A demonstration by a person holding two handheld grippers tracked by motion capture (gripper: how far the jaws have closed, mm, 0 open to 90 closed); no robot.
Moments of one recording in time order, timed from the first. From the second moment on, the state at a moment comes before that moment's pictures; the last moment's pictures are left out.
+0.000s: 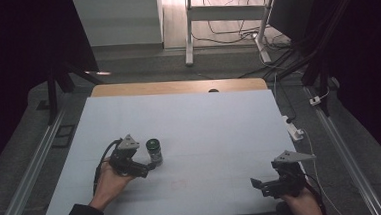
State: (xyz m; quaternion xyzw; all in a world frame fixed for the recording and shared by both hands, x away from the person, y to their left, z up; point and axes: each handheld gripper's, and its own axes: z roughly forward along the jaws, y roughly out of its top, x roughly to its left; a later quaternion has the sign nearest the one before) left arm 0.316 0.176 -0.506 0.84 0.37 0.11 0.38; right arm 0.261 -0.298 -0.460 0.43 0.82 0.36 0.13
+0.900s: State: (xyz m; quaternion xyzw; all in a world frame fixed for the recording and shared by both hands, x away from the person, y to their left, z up) left arm 0.326 0.163 -0.512 0.86 0.32 0.12 0.37; right arm 0.261 -0.297 -0.460 0.43 0.82 0.36 0.13
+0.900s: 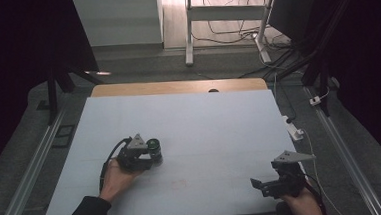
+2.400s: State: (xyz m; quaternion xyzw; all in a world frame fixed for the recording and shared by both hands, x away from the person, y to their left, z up) left arm 0.377 0.123 -0.469 0.87 0.30 0.08 0.38; right arm 0.262 -0.299 -0.461 0.43 0.82 0.36 0.13
